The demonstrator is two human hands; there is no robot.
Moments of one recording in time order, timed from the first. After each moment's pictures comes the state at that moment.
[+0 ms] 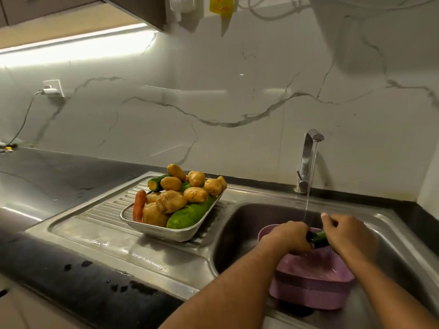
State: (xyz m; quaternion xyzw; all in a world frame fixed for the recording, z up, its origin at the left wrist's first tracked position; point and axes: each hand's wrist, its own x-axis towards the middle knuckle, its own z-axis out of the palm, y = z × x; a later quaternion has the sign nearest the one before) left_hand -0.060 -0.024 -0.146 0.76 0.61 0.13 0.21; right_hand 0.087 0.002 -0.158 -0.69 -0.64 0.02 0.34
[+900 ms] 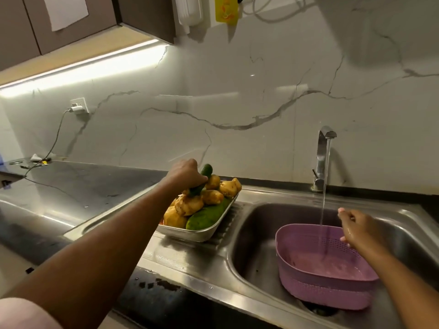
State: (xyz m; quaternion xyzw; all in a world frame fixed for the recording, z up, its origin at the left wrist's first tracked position) left_hand -0.325 -0.061 -0.019 0.56 0.81 0.18 -0.04; right_hand 0.082 0.009 -0.167 -0.63 -0.62 0.21 0.42
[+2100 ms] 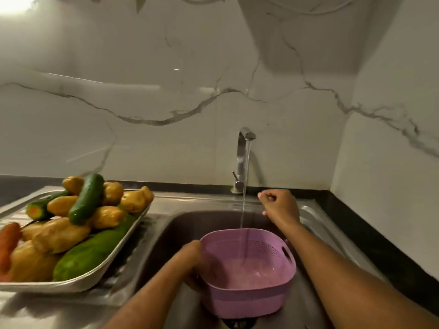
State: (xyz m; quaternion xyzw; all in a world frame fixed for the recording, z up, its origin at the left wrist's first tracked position) left_hand -0.126 -0.002 -0.179 0.56 0.72 0.10 0.40; right_hand 0.100 0.079 -0.143 -0.64 -0.58 0.15 0.48
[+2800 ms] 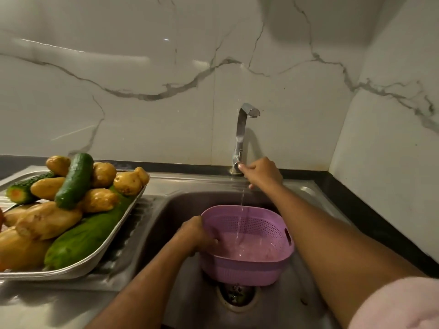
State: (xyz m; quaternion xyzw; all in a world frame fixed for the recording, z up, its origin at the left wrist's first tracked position) left_hand -0.130 -0.001 -0.173 0.64 0.69 0.14 0.31; right_hand 0.064 0.127 -0.120 -0.68 -0.64 0.11 0.33
